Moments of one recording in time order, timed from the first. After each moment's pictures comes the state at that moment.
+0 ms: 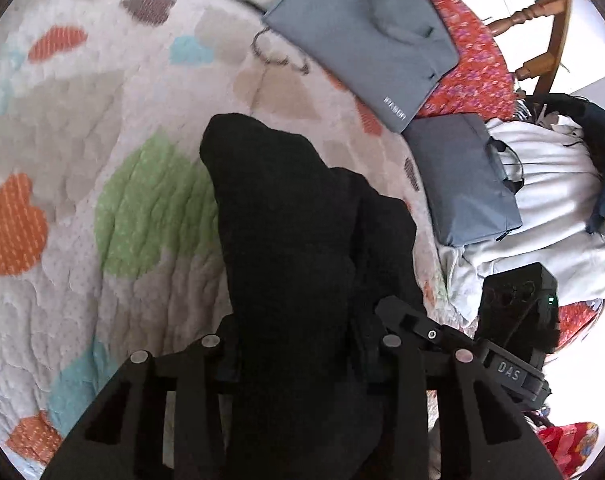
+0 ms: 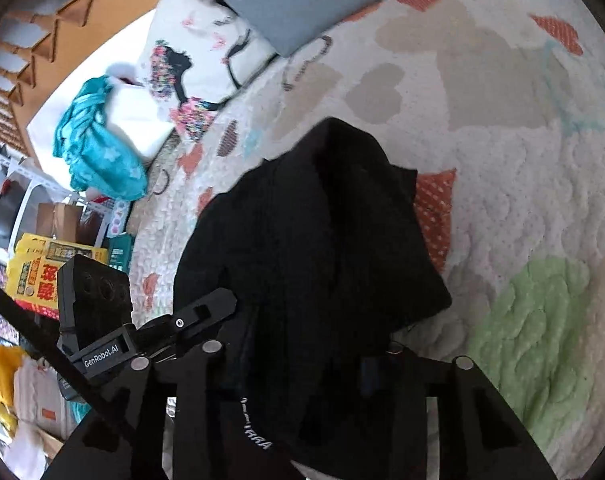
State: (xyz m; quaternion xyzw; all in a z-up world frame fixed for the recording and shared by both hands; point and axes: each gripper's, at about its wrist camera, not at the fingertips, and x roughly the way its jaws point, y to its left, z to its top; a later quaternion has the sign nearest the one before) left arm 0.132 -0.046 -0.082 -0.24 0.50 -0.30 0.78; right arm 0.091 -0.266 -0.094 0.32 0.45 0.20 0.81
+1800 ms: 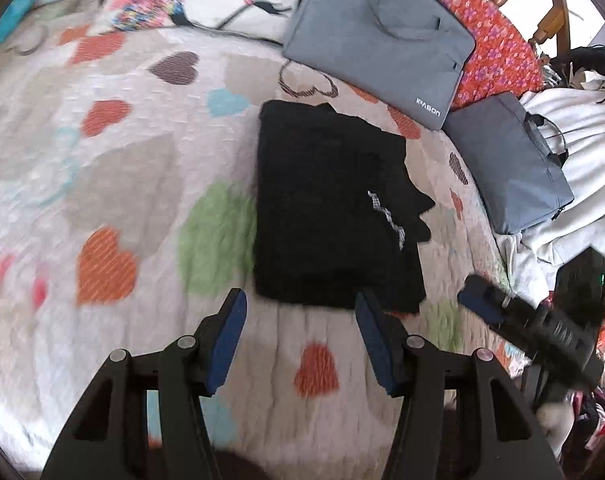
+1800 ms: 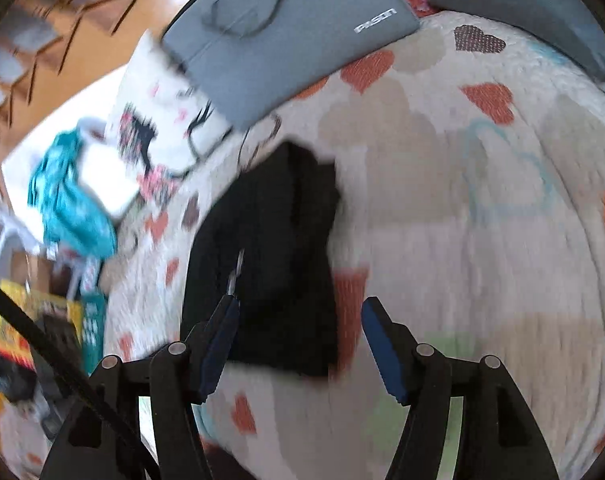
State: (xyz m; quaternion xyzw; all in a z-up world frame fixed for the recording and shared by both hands) left arm 0.100 -0.022 -0.040 -0.12 0.48 -0.21 0.84; right arm 0.067 -0.305 -0.076 0.31 0.41 0.09 0.85
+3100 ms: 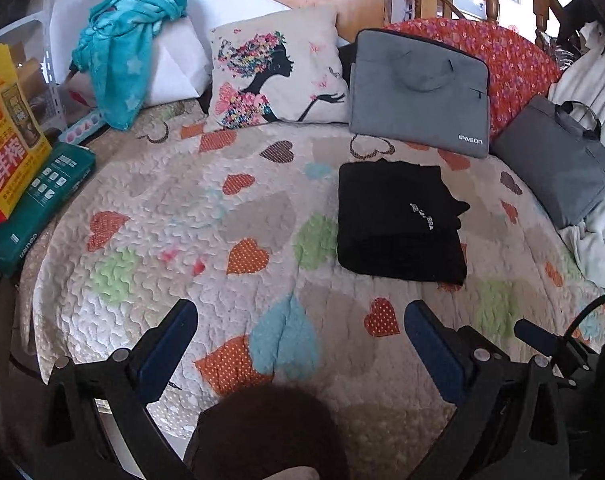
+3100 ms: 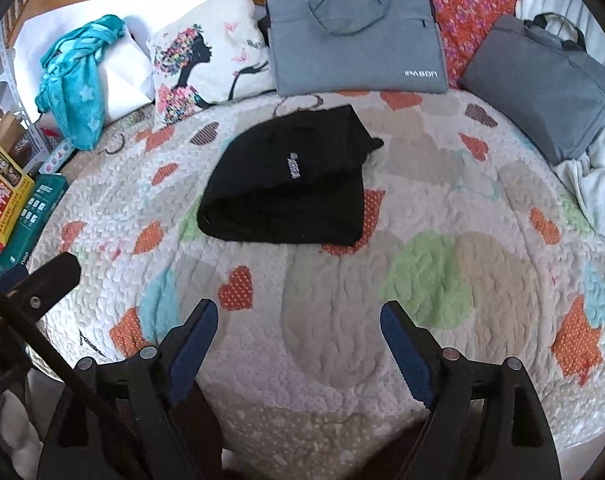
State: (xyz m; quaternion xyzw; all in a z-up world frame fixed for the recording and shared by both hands) left arm -0.038 -0.022 0.011 0.01 0.36 -0.02 0.93; right arm -0.031 -0.207 -0.059 0.10 0.41 0.03 0.91
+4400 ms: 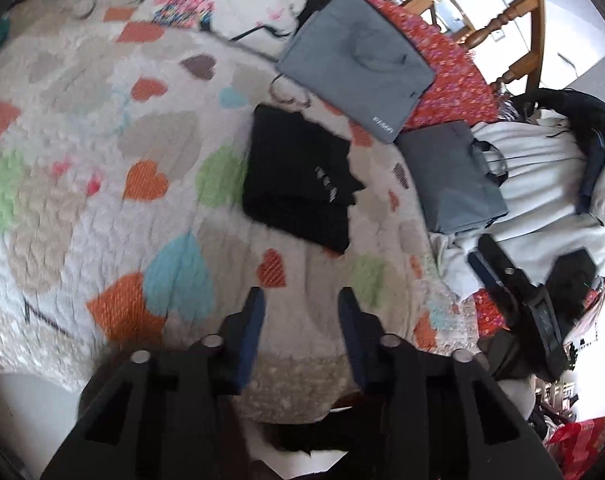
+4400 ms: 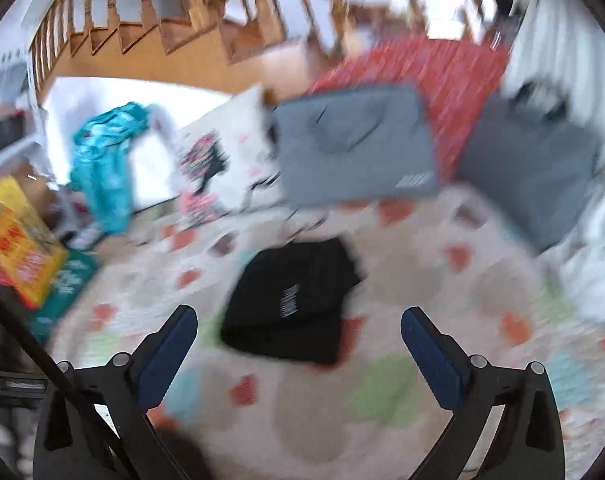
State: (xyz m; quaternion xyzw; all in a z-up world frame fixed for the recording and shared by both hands) left arm -0.002 0.036 0.027 -0.21 0.48 -0.25 0.81; right arm -0.028 -0.275 0.041 0.16 0.29 0.08 0.94
